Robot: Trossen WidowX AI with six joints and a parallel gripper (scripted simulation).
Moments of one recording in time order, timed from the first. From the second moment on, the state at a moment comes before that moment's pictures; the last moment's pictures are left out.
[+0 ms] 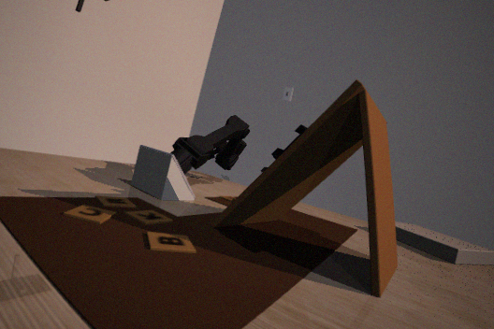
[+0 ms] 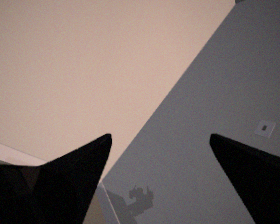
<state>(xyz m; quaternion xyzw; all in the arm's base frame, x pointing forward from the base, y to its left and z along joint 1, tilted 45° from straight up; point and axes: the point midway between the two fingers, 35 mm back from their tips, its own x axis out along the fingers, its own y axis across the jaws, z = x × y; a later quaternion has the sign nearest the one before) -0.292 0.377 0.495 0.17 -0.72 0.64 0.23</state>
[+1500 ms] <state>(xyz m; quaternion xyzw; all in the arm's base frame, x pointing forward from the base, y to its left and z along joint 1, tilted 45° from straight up) 0.312 0.300 0.442 -0.25 -0.31 0.51 0.76</state>
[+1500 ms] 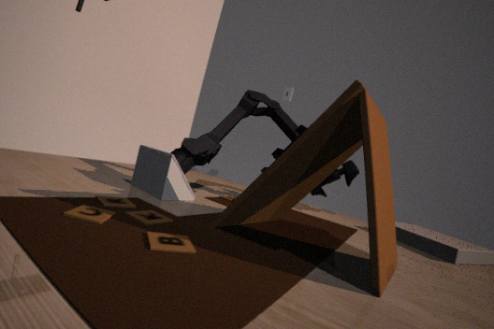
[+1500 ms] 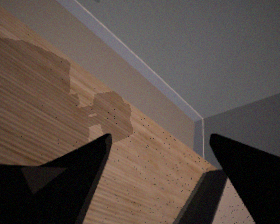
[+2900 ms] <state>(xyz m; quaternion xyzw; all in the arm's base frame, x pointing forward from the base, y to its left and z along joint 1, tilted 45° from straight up) 0.323 -0.165 0.280 -0.09 0.15 0.02 0.98</state>
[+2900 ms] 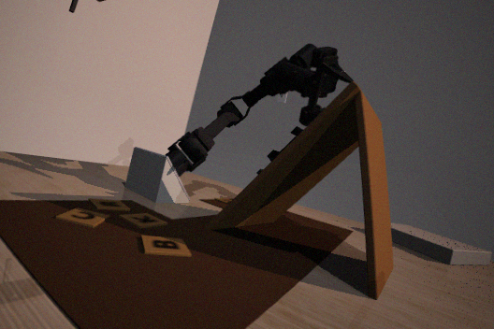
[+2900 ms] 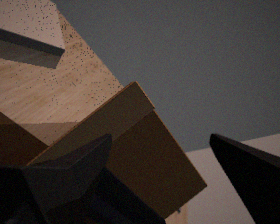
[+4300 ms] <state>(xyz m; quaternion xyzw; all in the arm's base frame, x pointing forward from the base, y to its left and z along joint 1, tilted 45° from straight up) 0.178 -0.146 0.165 0.03 0.23 0.07 0.97</state>
